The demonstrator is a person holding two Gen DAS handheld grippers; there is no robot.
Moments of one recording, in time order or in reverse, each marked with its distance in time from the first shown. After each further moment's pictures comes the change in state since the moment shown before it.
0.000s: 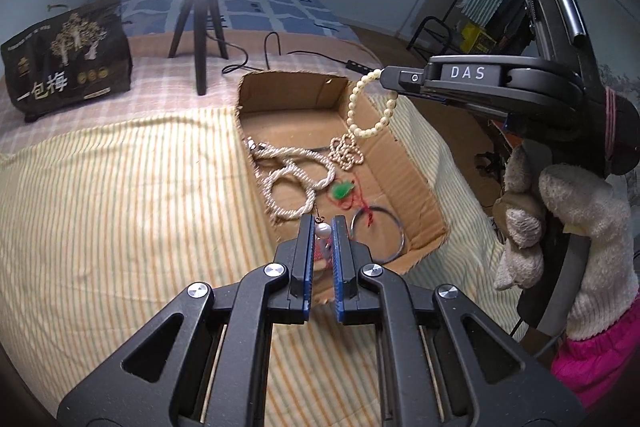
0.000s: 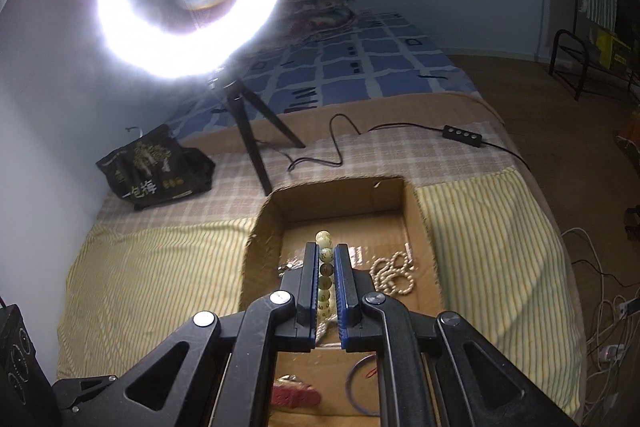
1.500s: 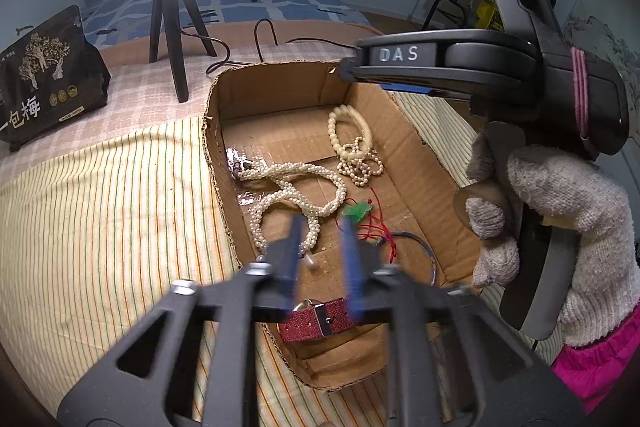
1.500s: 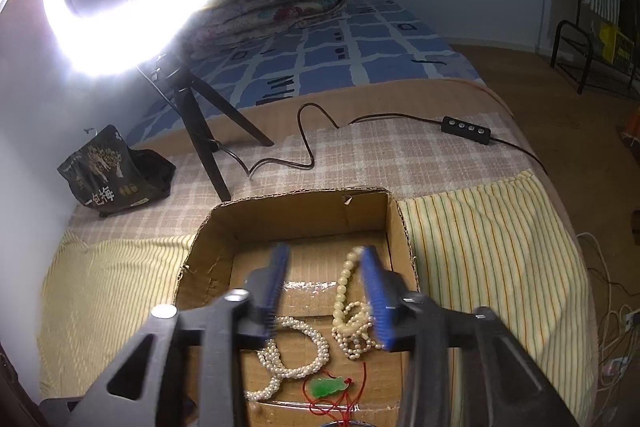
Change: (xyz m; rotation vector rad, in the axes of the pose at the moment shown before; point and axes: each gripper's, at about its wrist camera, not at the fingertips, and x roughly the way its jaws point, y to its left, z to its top) left arm 0.064 -0.013 0.016 0.064 0.030 0.088; right arm 0.074 -0.030 0.016 0.002 0.028 -0.021
